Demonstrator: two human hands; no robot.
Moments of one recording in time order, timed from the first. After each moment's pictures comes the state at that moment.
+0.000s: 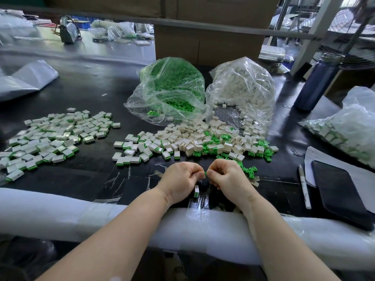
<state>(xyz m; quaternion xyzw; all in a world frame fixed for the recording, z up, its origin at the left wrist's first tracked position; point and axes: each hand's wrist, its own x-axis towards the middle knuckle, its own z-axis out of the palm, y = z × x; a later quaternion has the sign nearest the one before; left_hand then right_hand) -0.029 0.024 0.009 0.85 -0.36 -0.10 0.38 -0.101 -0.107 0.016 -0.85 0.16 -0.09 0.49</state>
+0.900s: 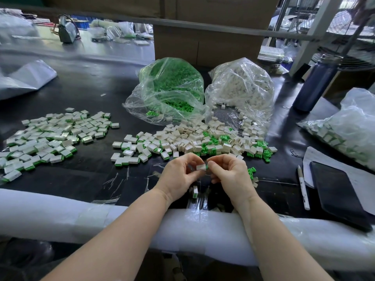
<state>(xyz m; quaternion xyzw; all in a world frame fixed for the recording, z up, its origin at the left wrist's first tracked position) -0.026 0.021 0.004 0.78 -0.33 -0.08 0.52 -0.101 -0.106 0.015 -0.73 0.17 -0.20 0.63</state>
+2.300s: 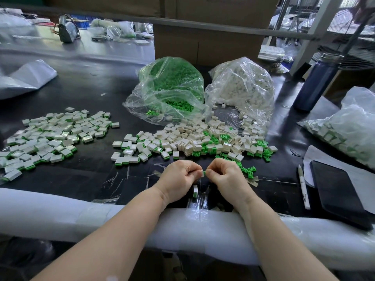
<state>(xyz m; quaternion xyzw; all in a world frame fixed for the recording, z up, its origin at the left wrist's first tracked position) -0.027 0.024 0.009 0.83 -0.36 -0.11 0.42 -0.101 -0.106 0.016 -0.86 0.16 -0.11 0.47</state>
